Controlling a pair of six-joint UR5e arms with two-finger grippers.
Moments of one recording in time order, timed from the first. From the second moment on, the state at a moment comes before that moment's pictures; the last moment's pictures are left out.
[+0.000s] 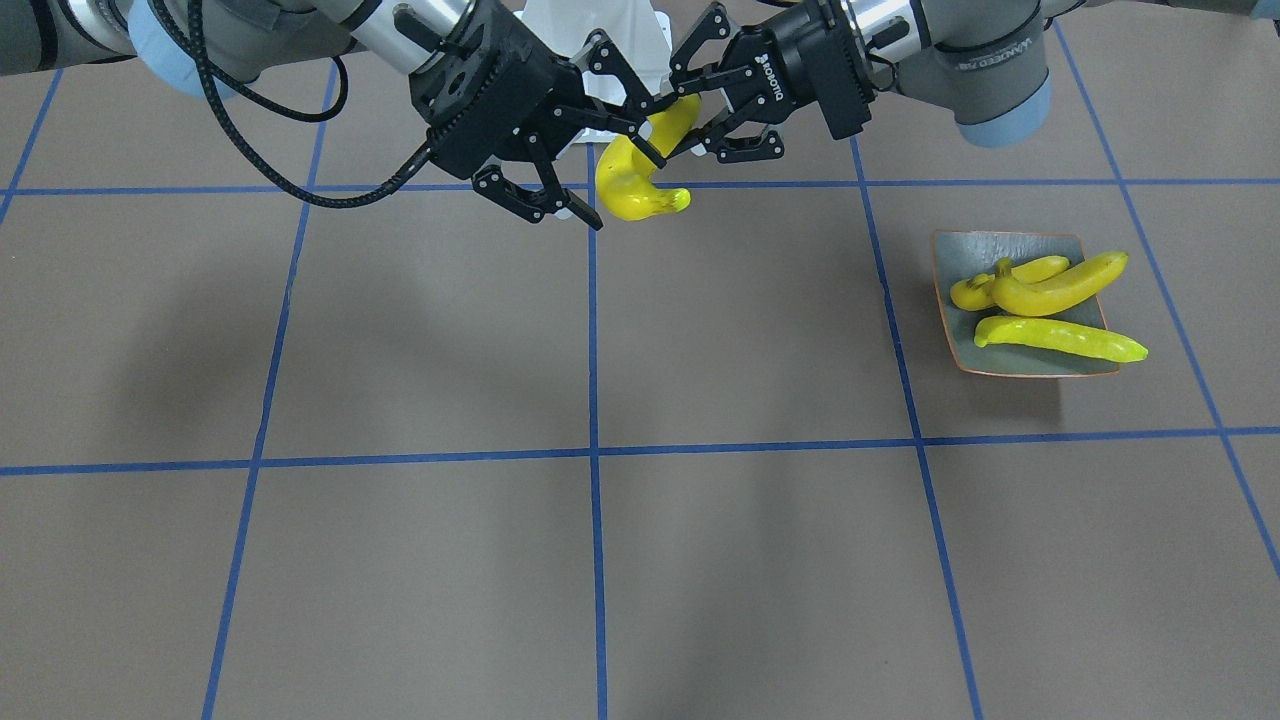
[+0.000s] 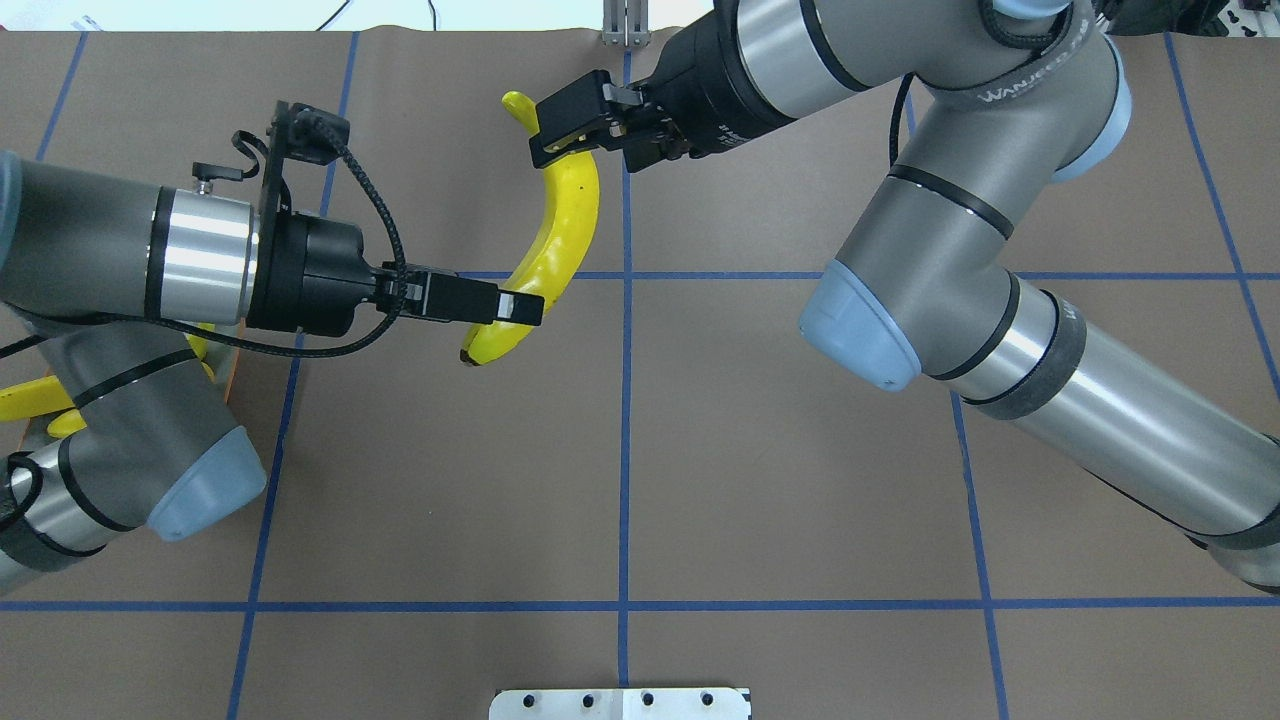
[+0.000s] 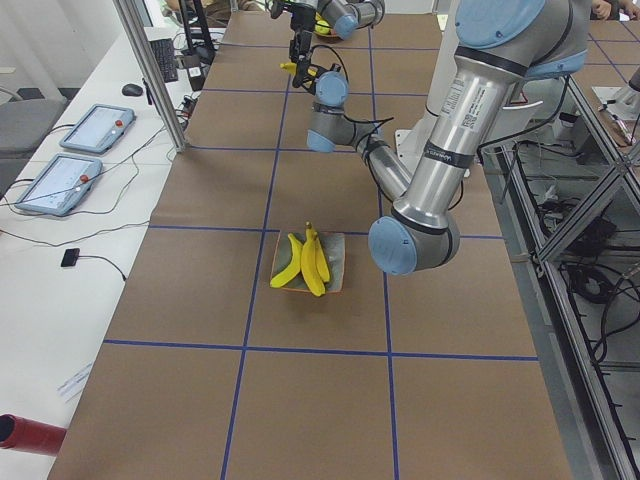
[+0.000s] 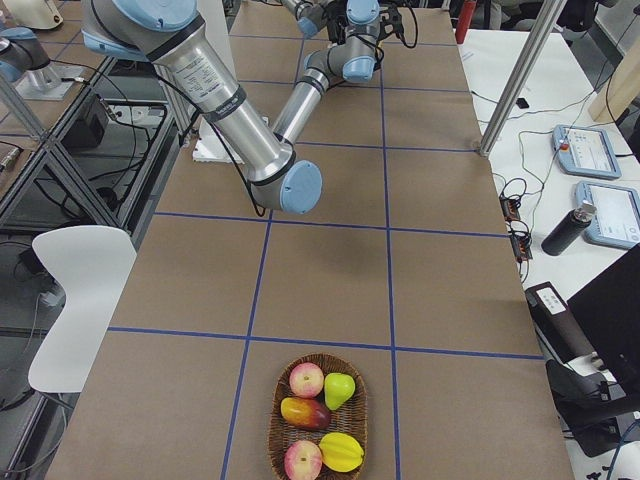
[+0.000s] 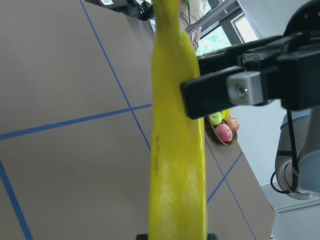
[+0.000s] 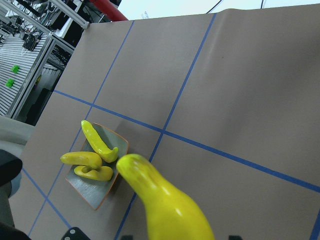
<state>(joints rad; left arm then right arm) -0.71 -1.97 -1.87 -2.72 -2.15 -1.29 0.80 -0.79 1.76 -1.05 2.19 1.13</state>
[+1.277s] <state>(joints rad) -1.05 -1.45 -1.80 -2.74 -2.51 -0.47 1.04 -1.15 1.75 -1.17 2.18 0.73</state>
